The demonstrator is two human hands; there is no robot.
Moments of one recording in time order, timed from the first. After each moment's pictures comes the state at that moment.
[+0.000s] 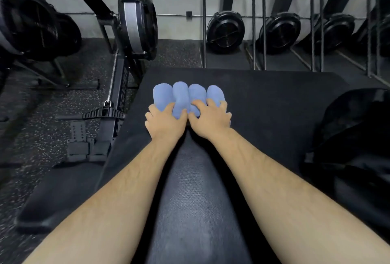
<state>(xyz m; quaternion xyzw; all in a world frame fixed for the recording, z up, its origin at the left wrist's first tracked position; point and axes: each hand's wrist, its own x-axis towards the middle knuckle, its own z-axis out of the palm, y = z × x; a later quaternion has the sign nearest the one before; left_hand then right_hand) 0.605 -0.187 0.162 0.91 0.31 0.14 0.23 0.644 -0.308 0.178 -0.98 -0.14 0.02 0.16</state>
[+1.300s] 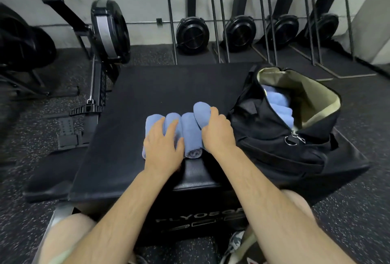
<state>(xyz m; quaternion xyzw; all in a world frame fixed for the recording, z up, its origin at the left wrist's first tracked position) 0.359 -0.345 0.207 0.95 0.06 0.20 0.23 0.427 -0.489 0.235 -0.97 -0.01 -0.04 0.25</state>
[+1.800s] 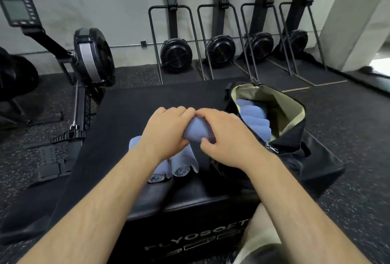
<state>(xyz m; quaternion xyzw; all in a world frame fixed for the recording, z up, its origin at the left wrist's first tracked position) 0.403 -0.378 0.319 0.93 -0.24 0.28 -0.02 0.376 -0.570 0.341 -0.94 -0.26 -0.13 0.20</state>
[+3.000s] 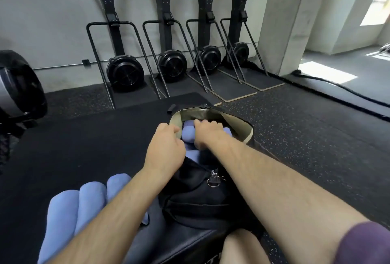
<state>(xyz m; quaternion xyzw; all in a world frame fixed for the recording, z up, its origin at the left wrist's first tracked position) 0.485 -0.522 0.315 0.93 -0.09 0.12 0.35 0.558 -0.671 0.298 -1.00 0.04 0.06 0.01</state>
